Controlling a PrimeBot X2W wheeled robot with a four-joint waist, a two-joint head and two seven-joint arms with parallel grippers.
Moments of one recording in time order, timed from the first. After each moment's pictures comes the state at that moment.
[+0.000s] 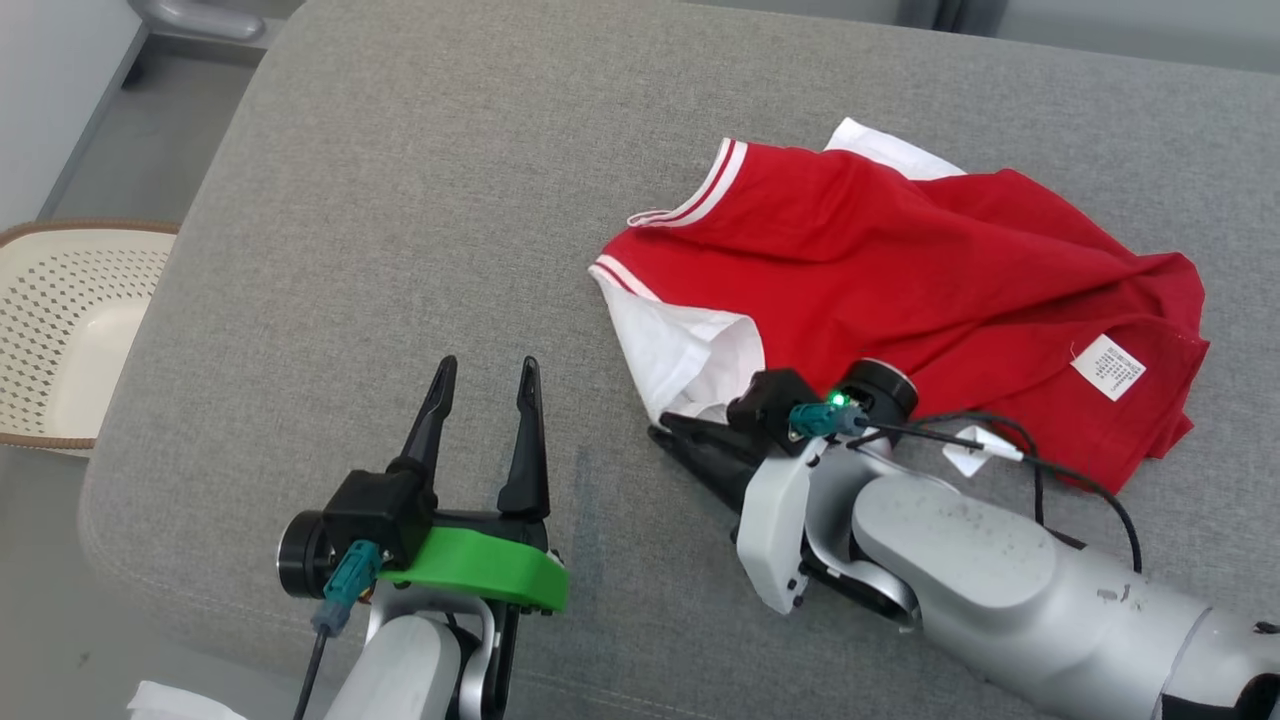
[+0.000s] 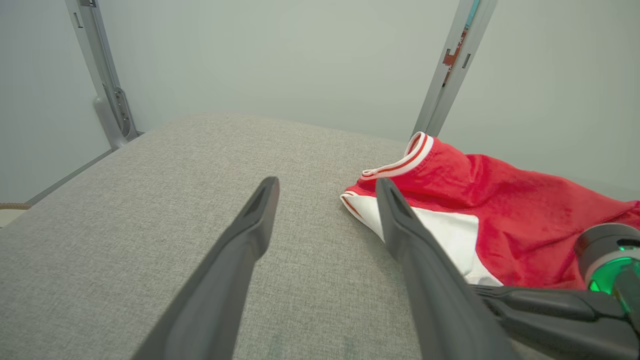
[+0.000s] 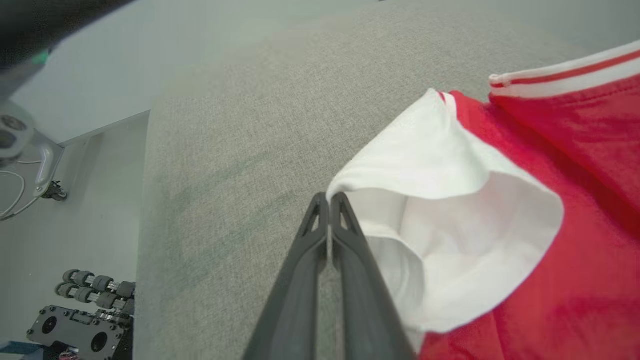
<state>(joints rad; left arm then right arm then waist) -0.22 0.05 -0.39 0.18 -0.37 0.11 -0.26 -0.82 -0.30 1.22 0.53 0.73 0.13 -0.11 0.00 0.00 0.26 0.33</state>
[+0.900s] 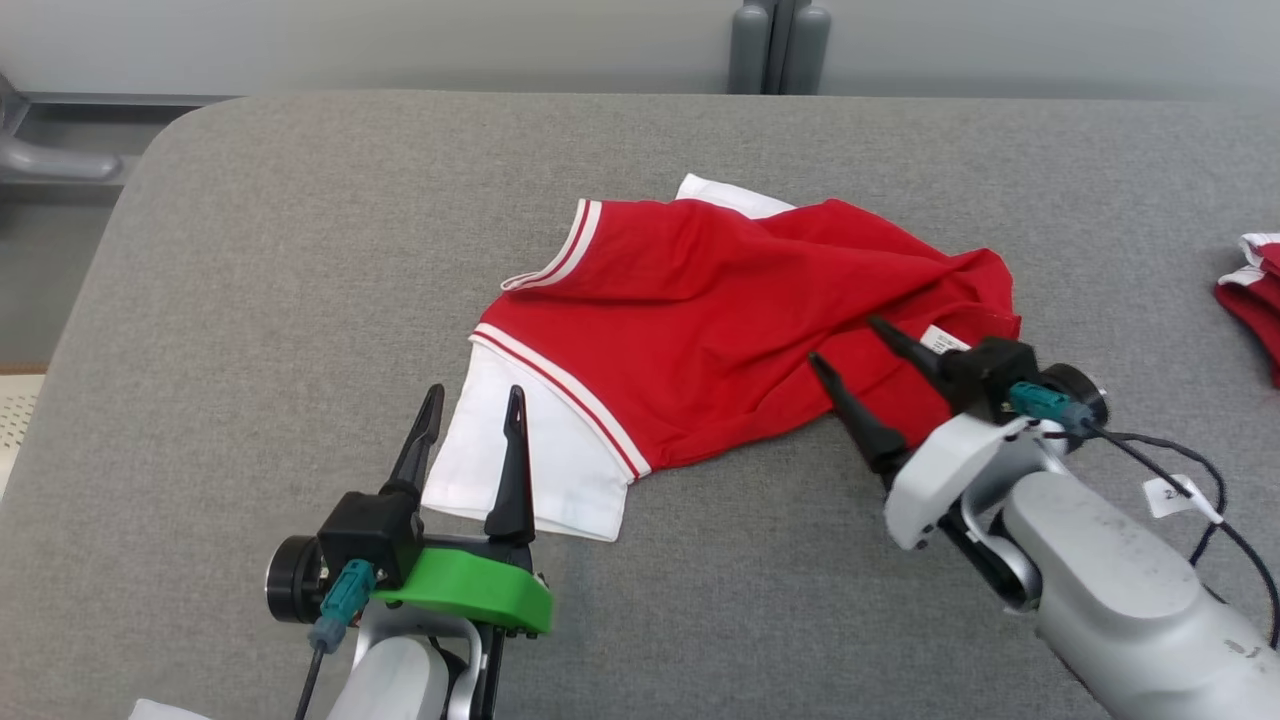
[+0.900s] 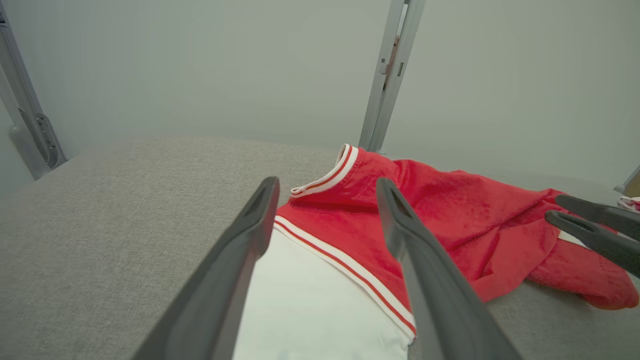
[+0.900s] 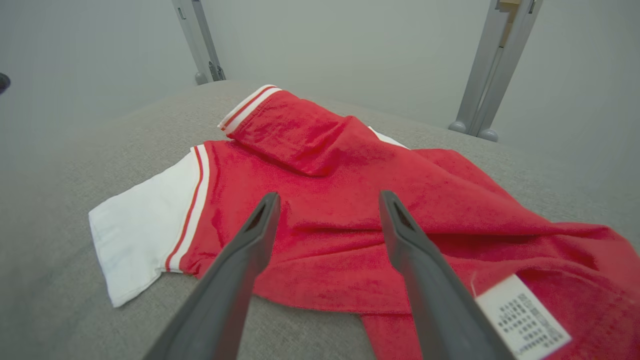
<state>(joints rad) -0.18 0.05 -0.36 0.21 -0.33 0.09 -0.26 -0.57 -0.33 0.71 0.56 0.54 0.13 -0.26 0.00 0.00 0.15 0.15</state>
